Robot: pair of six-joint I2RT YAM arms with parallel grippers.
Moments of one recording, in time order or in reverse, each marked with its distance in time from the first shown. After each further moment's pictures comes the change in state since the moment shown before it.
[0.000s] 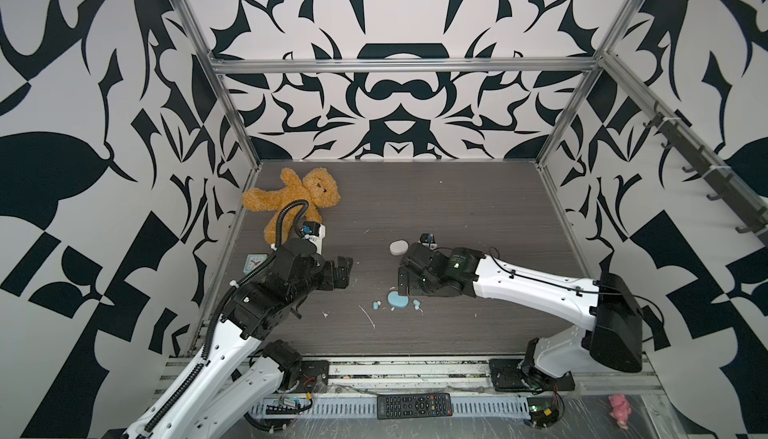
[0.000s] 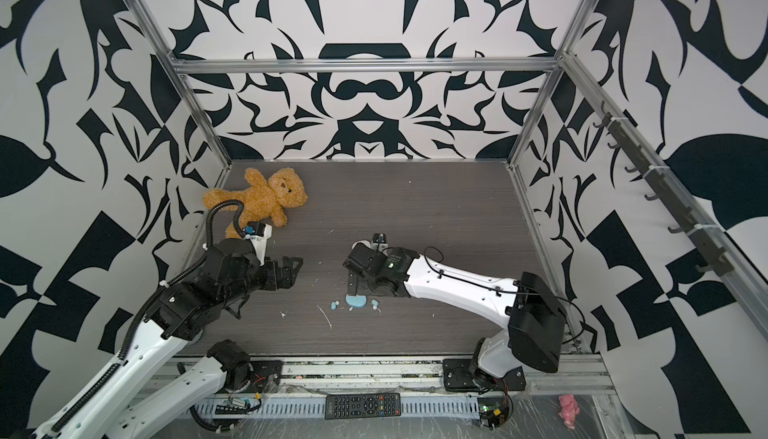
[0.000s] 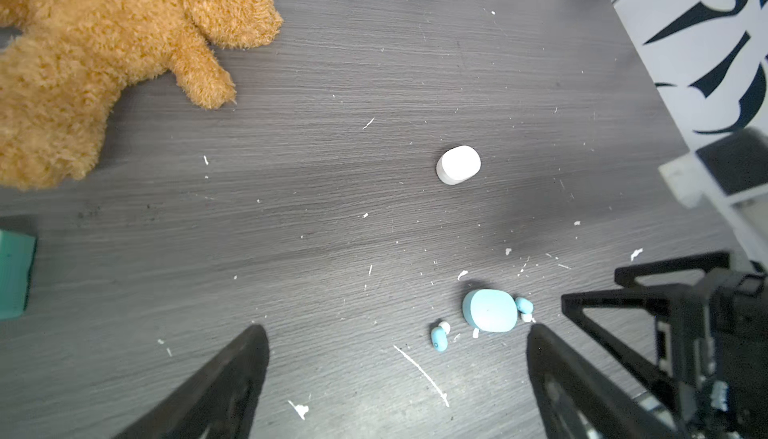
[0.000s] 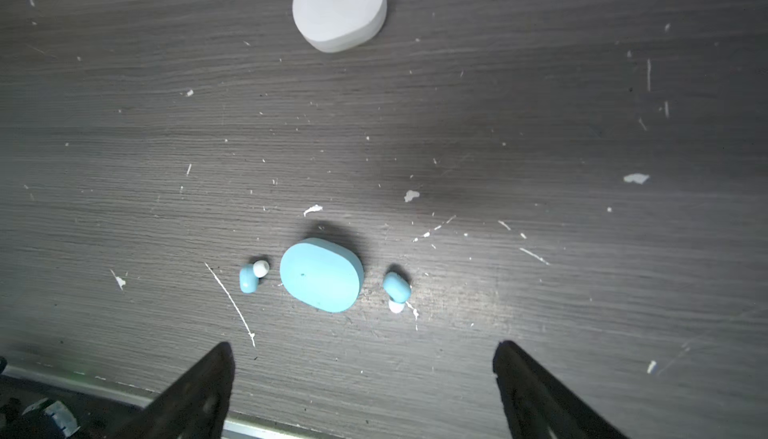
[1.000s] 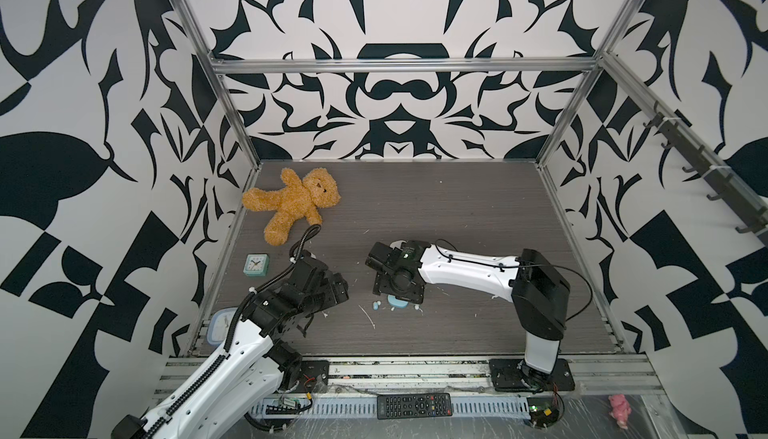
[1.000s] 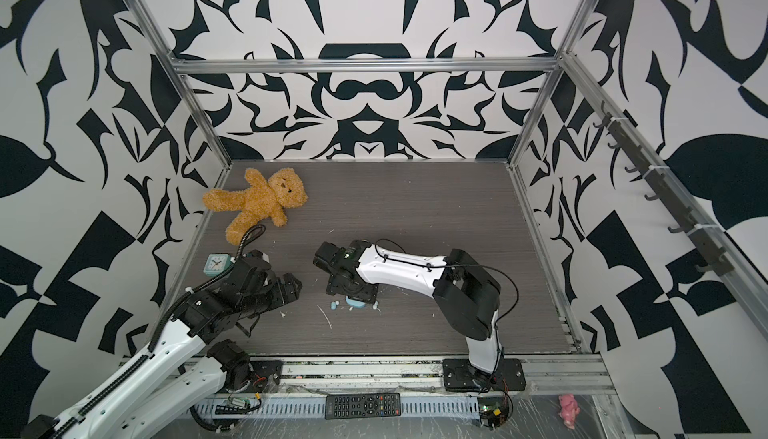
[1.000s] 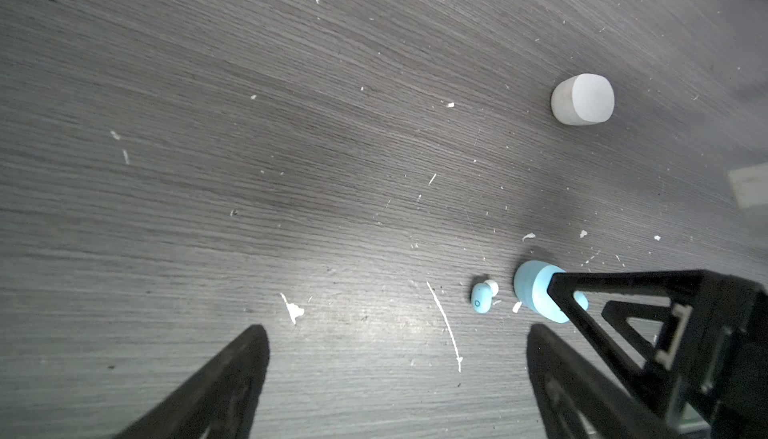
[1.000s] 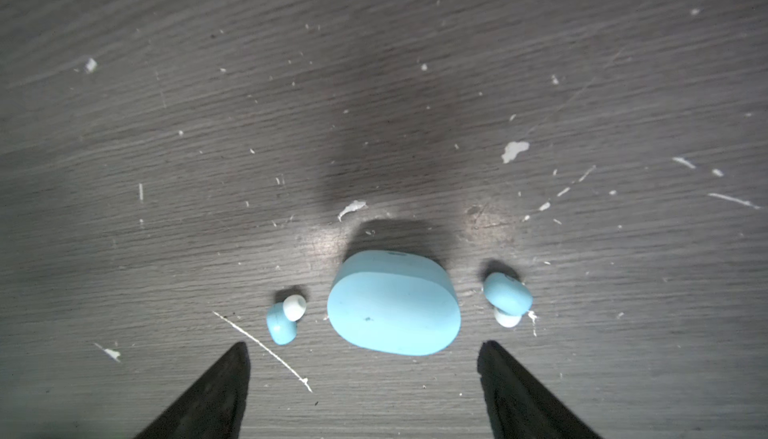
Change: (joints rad) left arm 0.000 -0.001 -0.240 -0.032 0.007 -0.364; right arm 0.018 0.395 0.273 -0.077 -0.139 0.209
